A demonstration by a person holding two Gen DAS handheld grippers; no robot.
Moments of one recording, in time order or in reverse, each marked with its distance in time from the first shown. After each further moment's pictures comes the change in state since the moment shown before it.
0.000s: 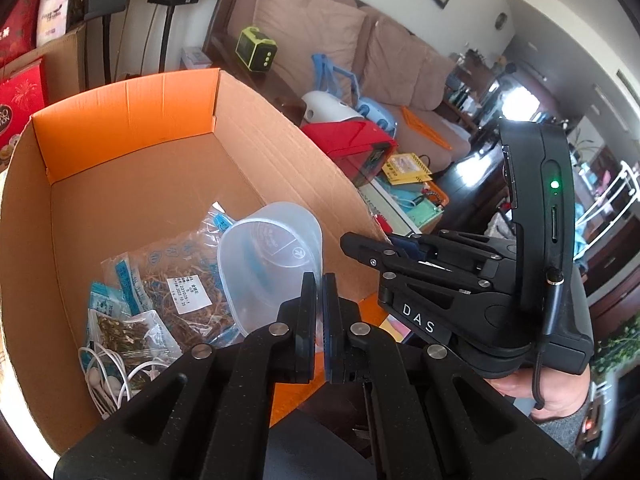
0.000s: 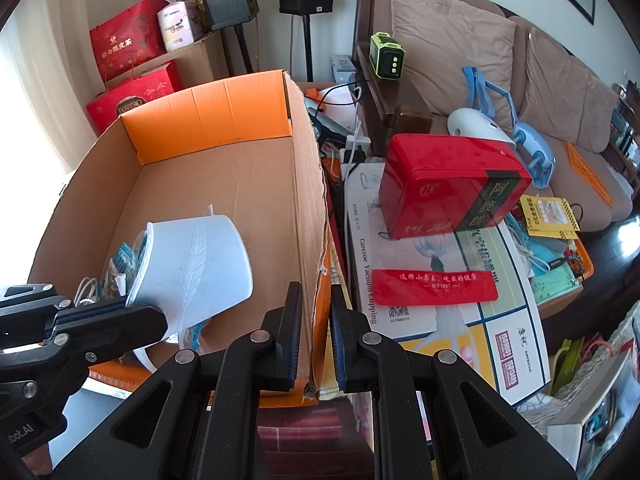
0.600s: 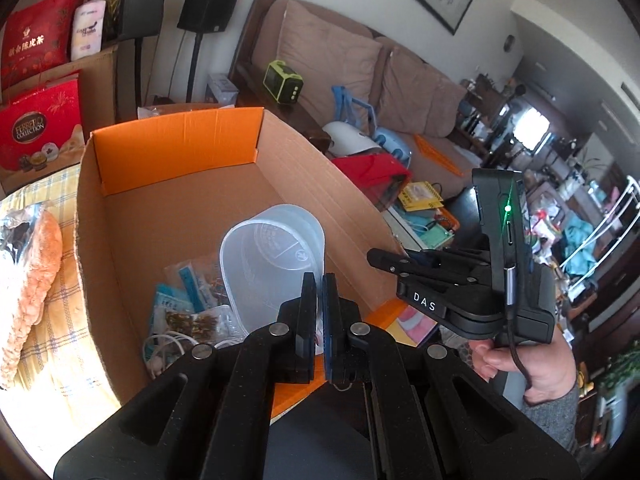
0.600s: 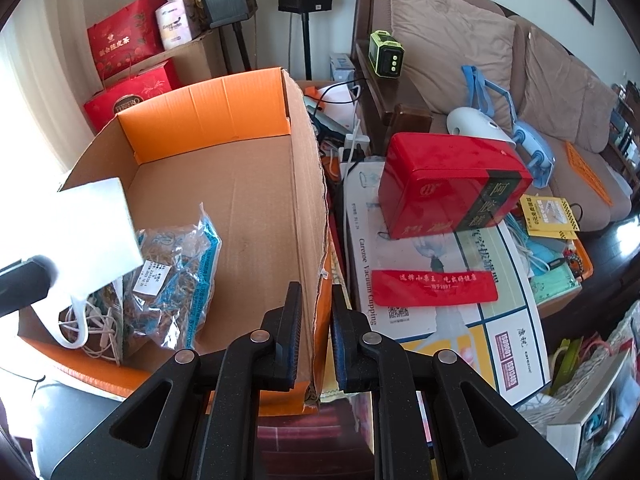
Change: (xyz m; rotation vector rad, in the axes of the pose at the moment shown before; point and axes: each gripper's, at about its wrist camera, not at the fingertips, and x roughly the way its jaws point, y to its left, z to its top) left arm -0.051 0.021 -0.004 -0.022 -0.099 0.047; right arm 0.003 0.000 0.001 0.002 0.003 -0.003
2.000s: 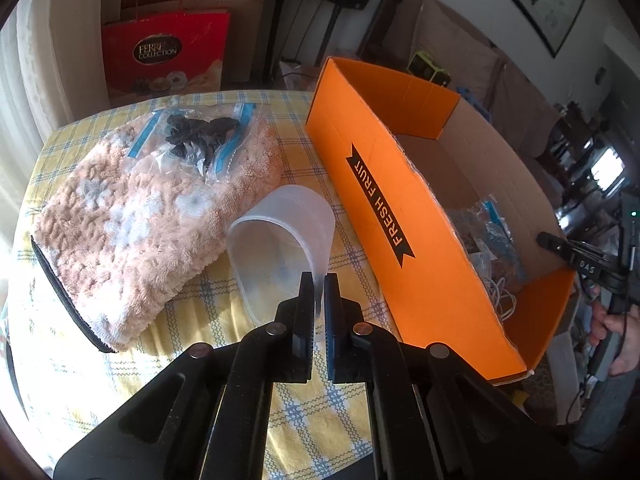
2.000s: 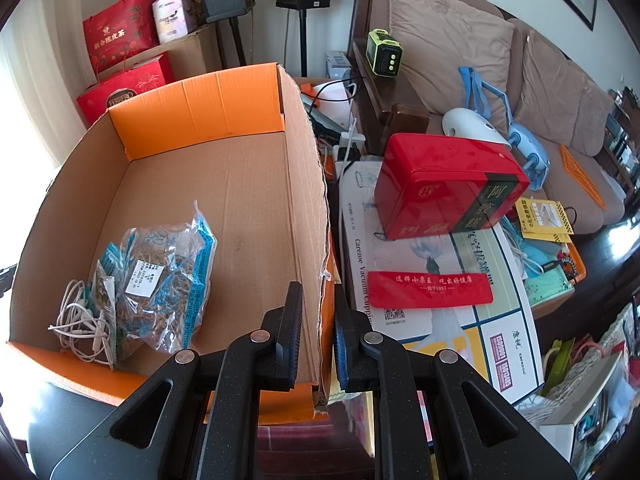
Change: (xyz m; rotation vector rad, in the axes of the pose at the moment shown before) left arm -0.050 0.165 -0.054 -0.214 0.039 0.265; right arm 0.006 -0.002 -0.001 -0.005 0.003 -0.025
